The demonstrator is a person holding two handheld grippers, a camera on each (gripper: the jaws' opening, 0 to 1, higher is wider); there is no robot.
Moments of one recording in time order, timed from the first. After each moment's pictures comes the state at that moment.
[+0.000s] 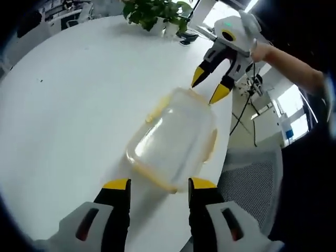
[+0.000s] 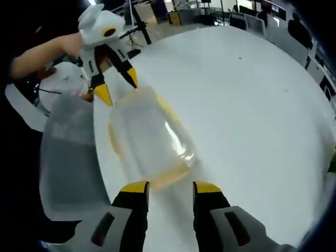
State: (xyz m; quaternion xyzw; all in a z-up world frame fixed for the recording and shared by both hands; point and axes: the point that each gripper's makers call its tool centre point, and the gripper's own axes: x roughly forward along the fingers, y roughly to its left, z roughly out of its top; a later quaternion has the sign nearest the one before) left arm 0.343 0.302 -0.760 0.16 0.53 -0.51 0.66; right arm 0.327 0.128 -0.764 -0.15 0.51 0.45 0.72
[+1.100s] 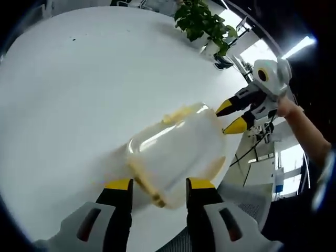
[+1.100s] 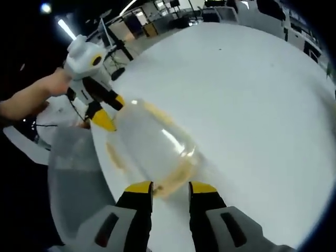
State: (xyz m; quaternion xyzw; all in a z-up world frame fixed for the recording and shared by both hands) left arm 0.338 0.293 -0.774 0.01 0.58 -0.40 0.71; right arm 0.323 0.140 -0.767 -0.02 0.53 0.40 0.75
